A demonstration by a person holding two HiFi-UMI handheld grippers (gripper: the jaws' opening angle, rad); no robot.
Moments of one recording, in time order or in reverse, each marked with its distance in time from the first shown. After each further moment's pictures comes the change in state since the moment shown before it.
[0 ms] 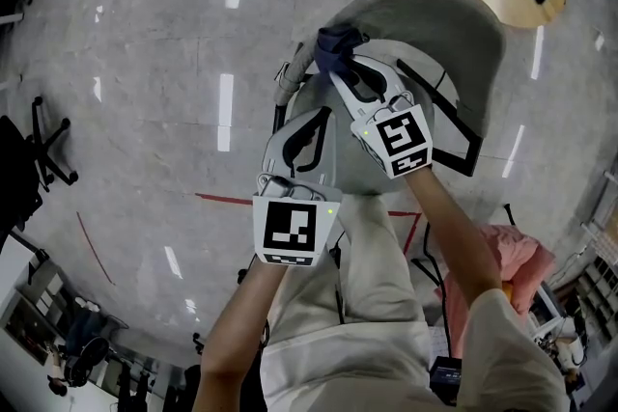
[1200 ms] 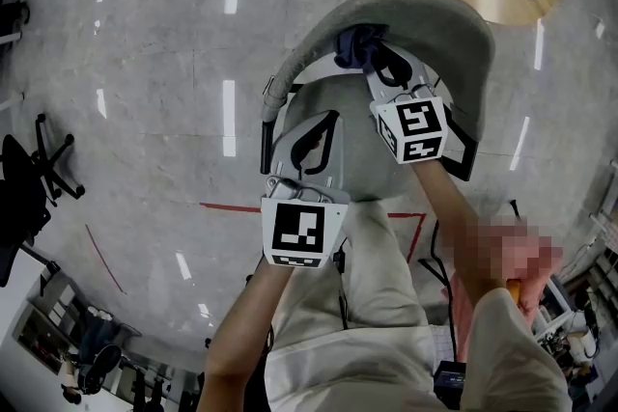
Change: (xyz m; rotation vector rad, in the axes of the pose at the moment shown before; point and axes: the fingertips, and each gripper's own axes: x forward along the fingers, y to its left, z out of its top) left arm 0.037 -0.029 0.000 0.027 0.029 -0.047; right arm -0.022 -0.100 -0.020 0.094 0.010 -0.246
